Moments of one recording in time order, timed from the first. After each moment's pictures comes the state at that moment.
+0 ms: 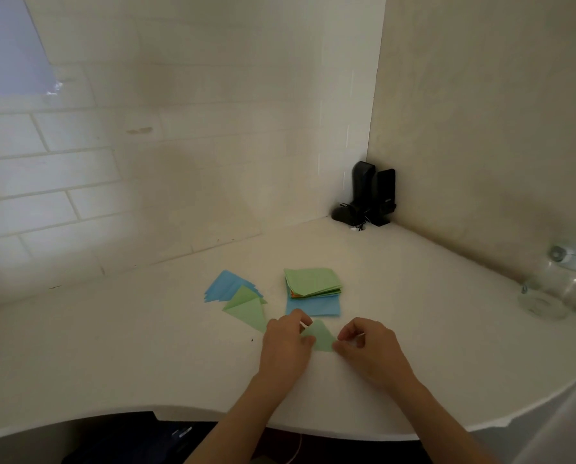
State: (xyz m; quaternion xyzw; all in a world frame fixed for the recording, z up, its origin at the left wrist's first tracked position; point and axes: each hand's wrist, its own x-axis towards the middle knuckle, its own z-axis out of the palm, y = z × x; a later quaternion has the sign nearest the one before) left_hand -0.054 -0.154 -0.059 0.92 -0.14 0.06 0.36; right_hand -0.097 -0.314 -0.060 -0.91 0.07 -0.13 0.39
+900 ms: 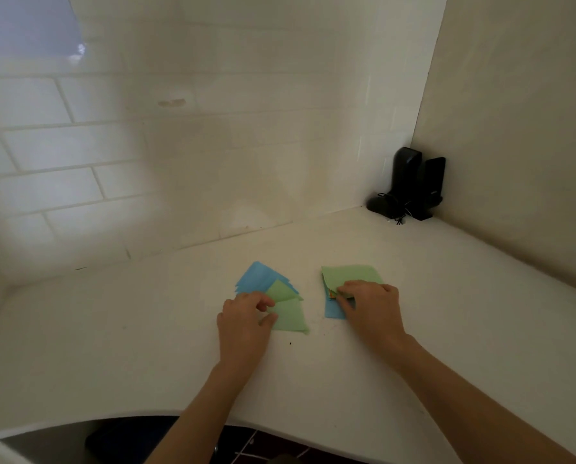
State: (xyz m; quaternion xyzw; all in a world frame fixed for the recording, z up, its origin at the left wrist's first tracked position) left_hand 0.006 -0.048 -0.070 0.91 -0.04 0.18 0.37; right_hand 0.005 -0.270 -0.063 -0.96 0.02 -0.23 0.15
